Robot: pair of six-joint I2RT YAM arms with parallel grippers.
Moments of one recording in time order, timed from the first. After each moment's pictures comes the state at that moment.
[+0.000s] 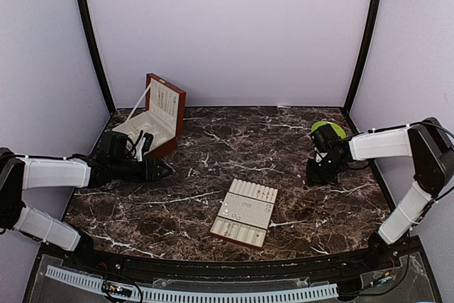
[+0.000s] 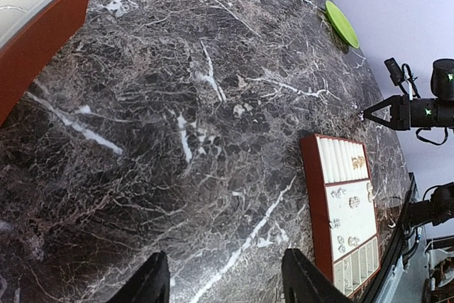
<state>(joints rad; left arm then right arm) -0.37 1.31 0.53 0.09 0.47 -0.43 0.42 1.60 0.83 -0.44 0.06 0.56</state>
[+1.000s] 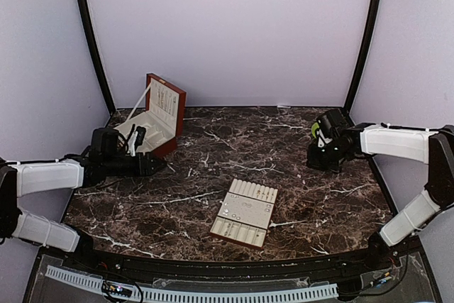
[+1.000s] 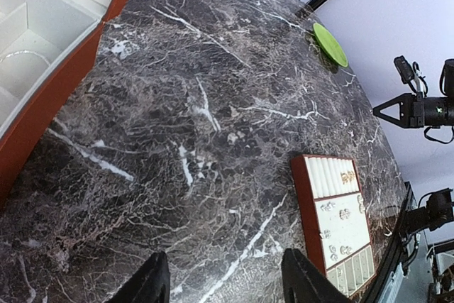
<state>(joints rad) -0.31 1.24 0.53 0.09 0.49 -0.40 0.42 1.48 0.91 -0.49 0.01 0.56</state>
